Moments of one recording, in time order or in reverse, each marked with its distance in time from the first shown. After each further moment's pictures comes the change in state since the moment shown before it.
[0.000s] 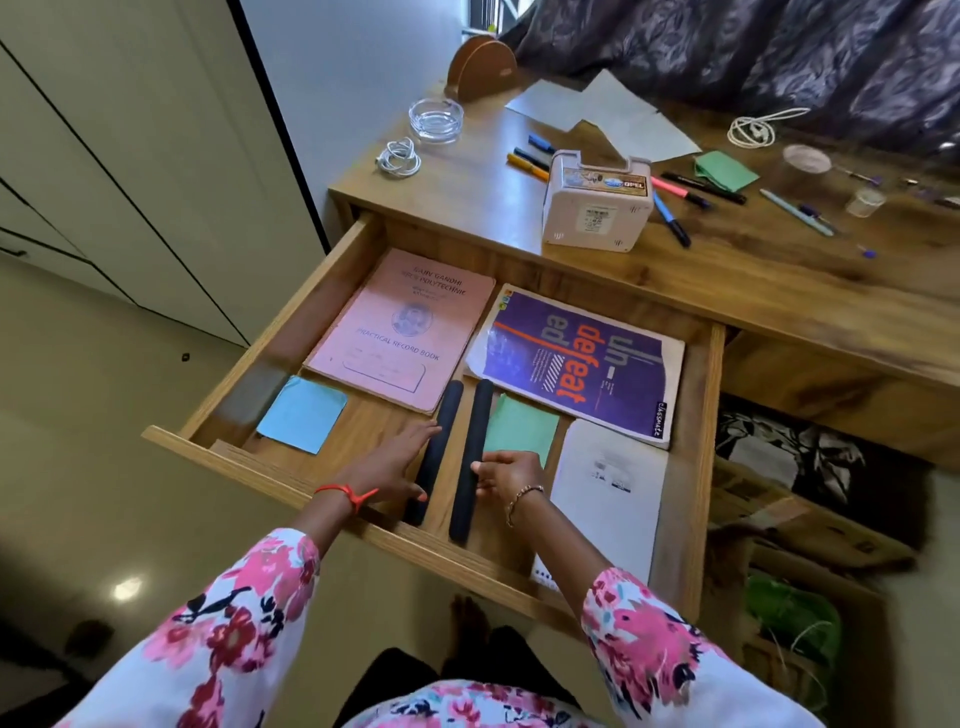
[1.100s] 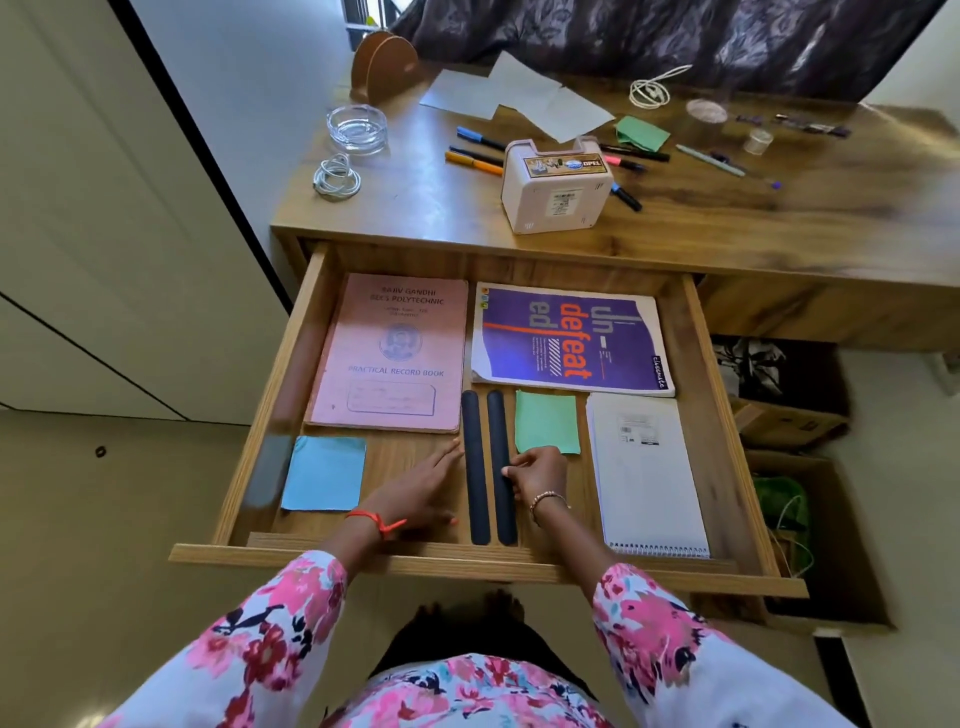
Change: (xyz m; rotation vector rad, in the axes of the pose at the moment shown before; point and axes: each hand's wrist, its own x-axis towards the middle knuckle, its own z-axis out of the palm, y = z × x) left_hand 0.015 -0.059 -0.018 0.122 -0.203 0.302; right_hand 0.009 0.014 0.060 -0.205 0.441 -0.082
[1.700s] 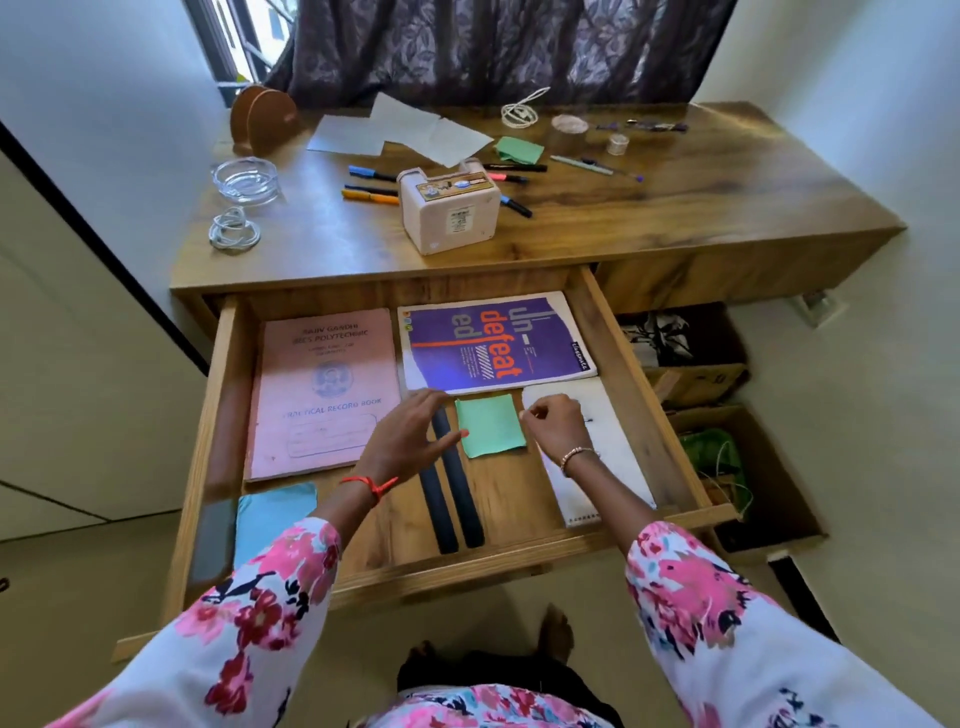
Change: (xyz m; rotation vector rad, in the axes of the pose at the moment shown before) left_hand 0.026 0.061 -0.061 0.011 0.473 0.348; right_hand 0.000 -0.018 -0.101 -0.189 0.203 -0.263
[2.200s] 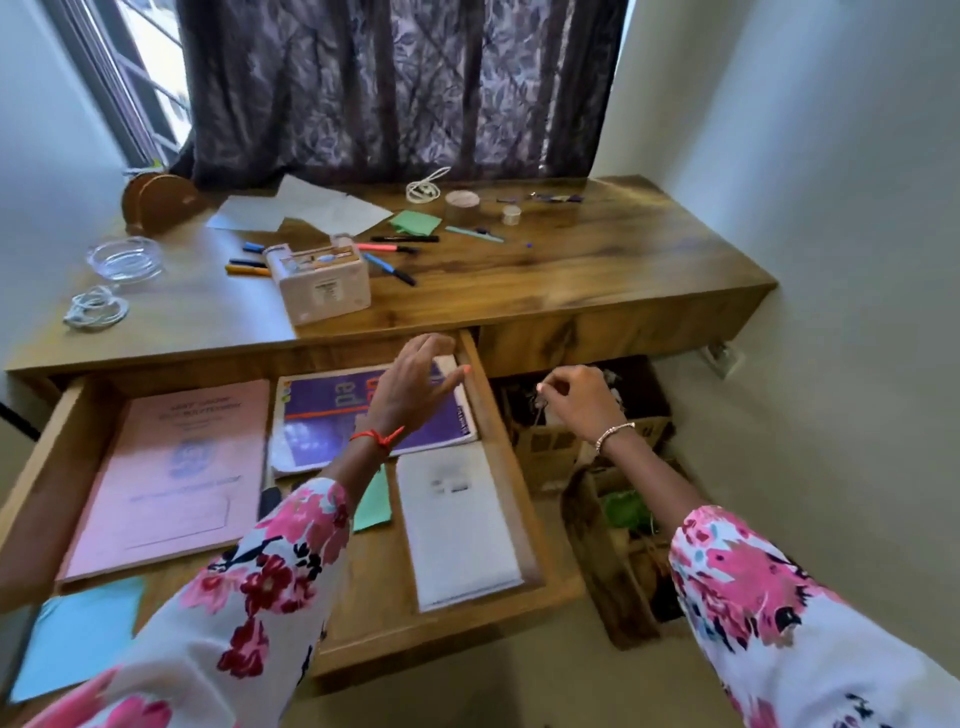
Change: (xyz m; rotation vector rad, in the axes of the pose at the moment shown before) left_hand 0.163 0.163 0.031 -0.073 0.206 0.046; right_hand 0.071 0.087 -0.213 -0.128 0.104 -0.233
